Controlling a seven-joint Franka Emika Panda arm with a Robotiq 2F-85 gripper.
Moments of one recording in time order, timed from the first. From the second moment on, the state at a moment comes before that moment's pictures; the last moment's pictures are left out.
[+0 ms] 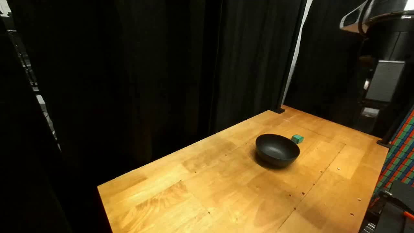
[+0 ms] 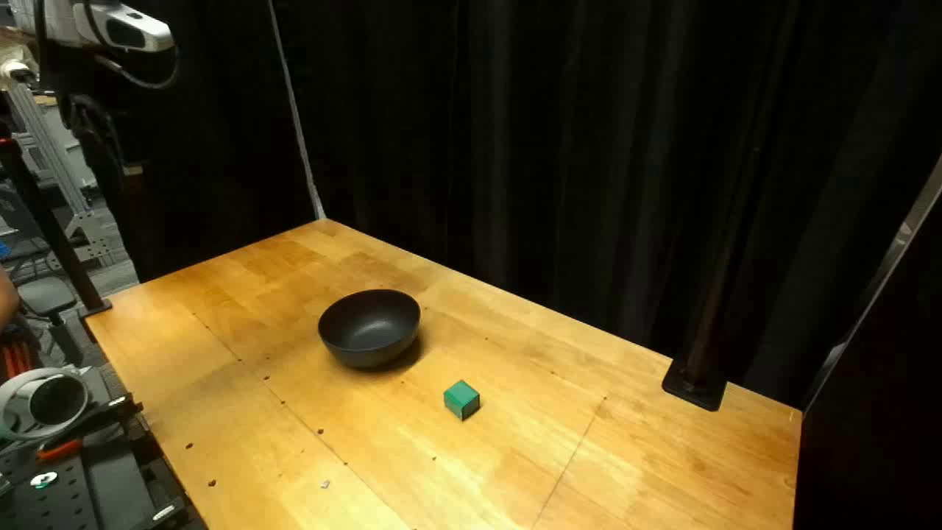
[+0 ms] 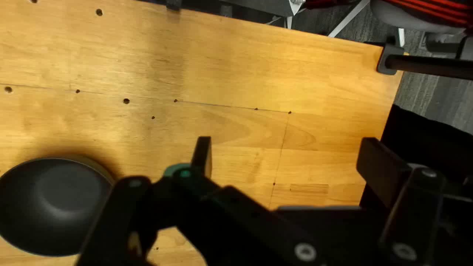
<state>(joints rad) 0.27 -0.55 0.13 -2.56 0.31 1.97 0.01</state>
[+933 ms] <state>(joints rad) 0.00 -0.19 0.10 -2.55 0.04 2.53 0.15</state>
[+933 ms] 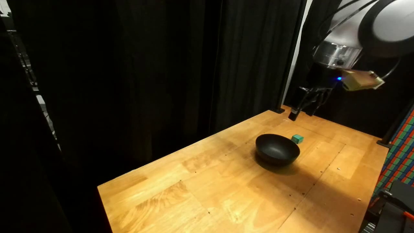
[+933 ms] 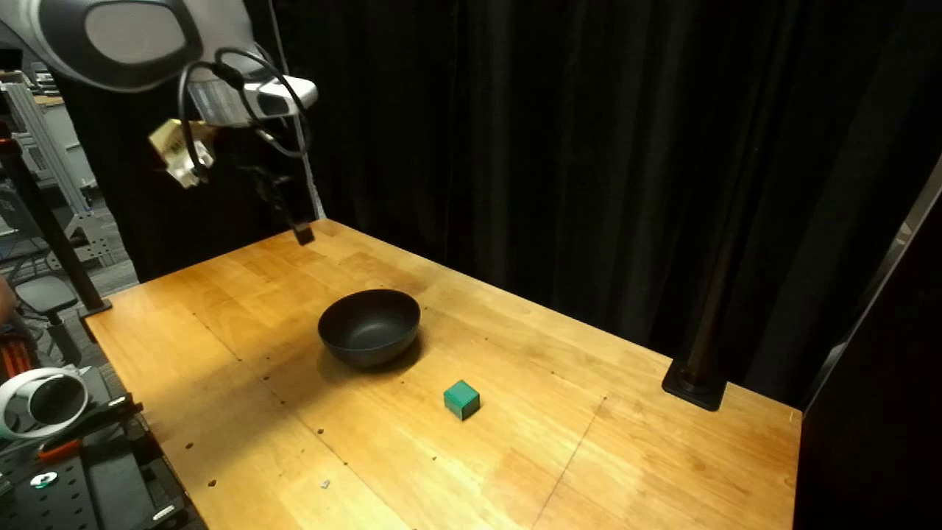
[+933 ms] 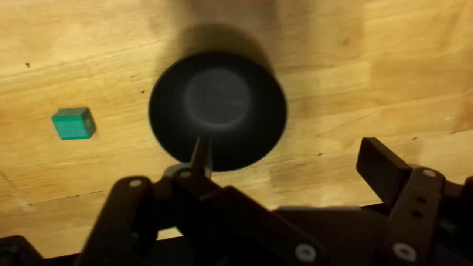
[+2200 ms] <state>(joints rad) 0.04 0.49 -0.33 -2.25 -0.04 2.93 0.74</state>
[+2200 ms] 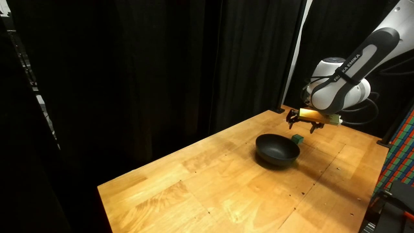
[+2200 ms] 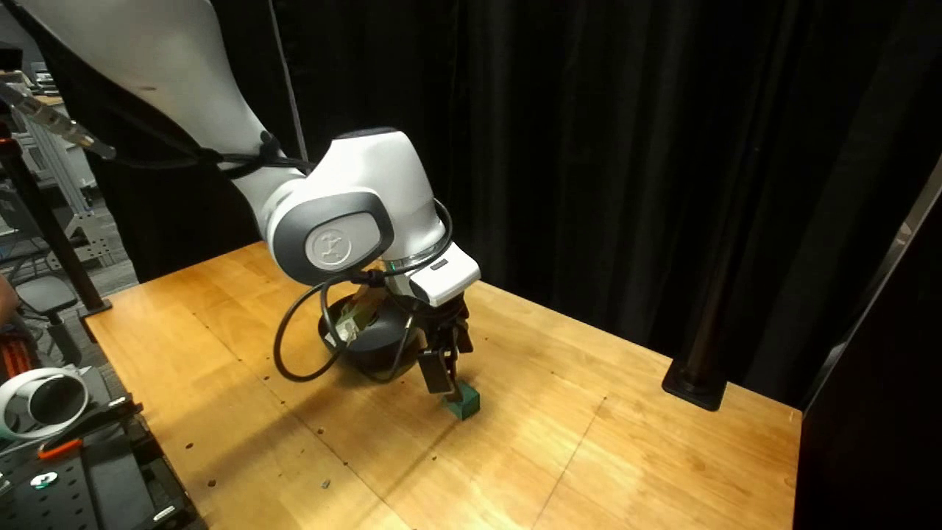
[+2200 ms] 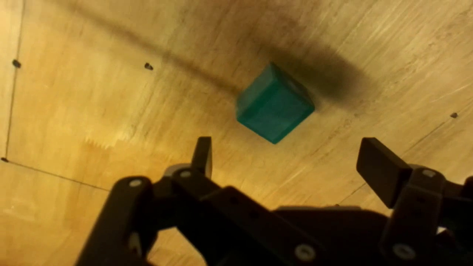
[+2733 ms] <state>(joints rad) 0.04 0.59 -0.33 -2.21 0.06 2.93 0.74</state>
